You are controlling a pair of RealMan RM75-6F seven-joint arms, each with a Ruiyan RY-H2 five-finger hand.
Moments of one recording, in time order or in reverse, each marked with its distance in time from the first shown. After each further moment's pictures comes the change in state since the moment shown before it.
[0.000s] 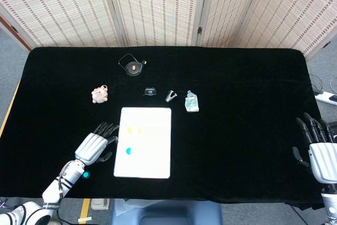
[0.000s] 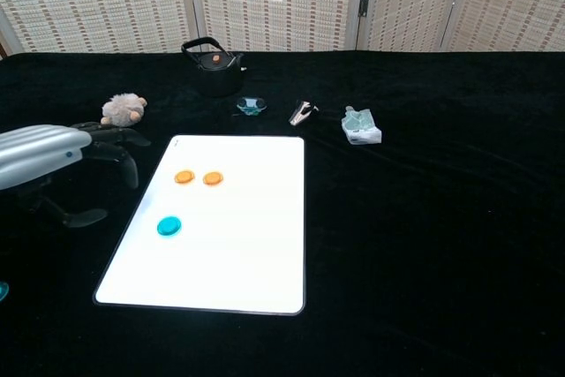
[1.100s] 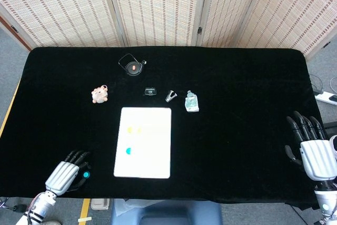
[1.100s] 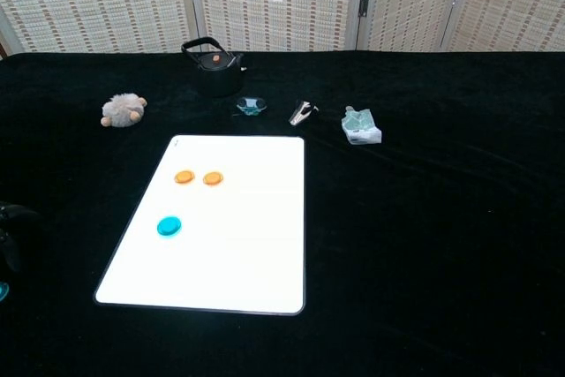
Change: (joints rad) left arm 0.248 0.032 0.171 0.117 0.113 0.180 -0.127; right arm 0.029 0.003 -0.001 -0.032 -0.022 -0.025 -0.039
